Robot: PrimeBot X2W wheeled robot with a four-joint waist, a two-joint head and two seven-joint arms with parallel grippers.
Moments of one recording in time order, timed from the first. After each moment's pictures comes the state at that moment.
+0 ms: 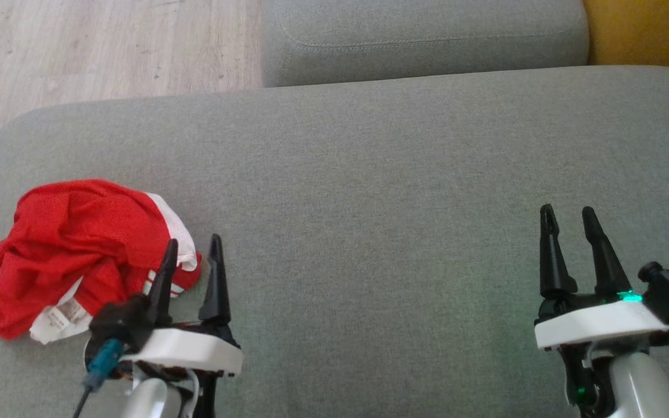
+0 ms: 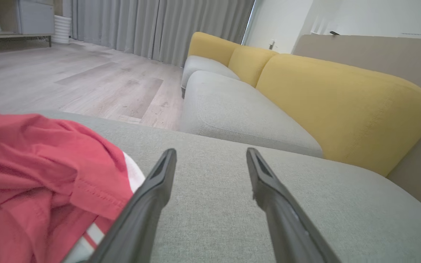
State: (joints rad) left arm -0.08 0.12 -0.29 0.16 -0.48 0.04 -0.13; right arm -0.04 -0.04 0.02 0.12 0.37 0.13 -0.13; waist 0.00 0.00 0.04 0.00
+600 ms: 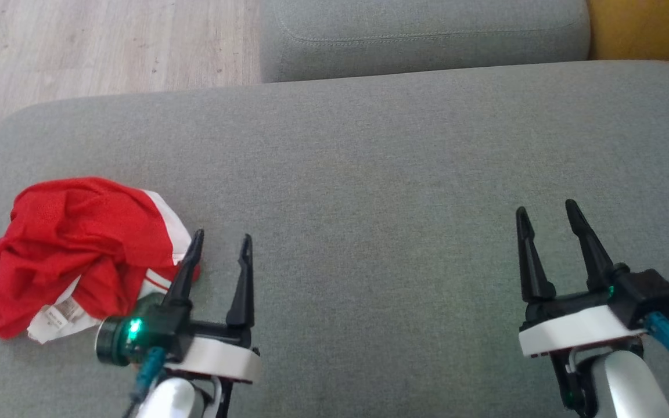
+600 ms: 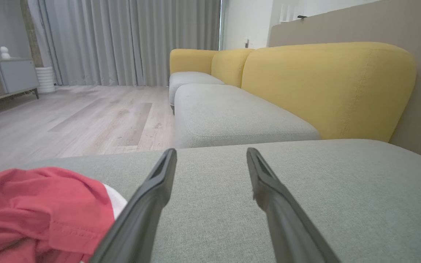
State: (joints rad) left arm -0.11 0.16 -0.40 0.15 -0.29 0.12 -0.18; right arm -0.04 -0.04 0.05 0.10 0.09 0.13 -0.18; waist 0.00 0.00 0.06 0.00
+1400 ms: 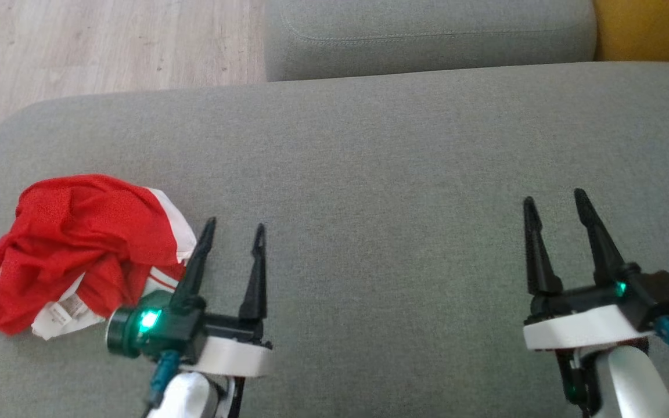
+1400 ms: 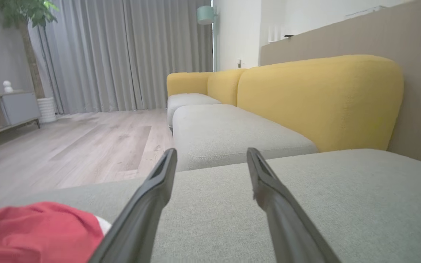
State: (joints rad) left arm -0.14 0.13 -0.44 0.16 -0.21 0.16 -0.25; right arm -0.05 -0.04 0.05 0.09 0.06 0.13 -0.25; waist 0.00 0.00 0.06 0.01
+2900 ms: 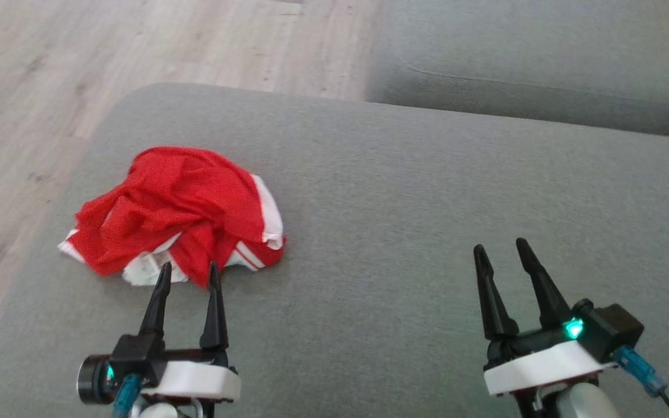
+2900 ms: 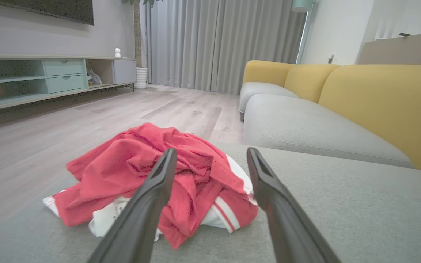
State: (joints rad) left arm -0.04 0.05 -0.21 0.26 -0.21 0.06 -0.25; right arm 0.02 -0.04 0.20 0.15 0.26 0.13 -0.25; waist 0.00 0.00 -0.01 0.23
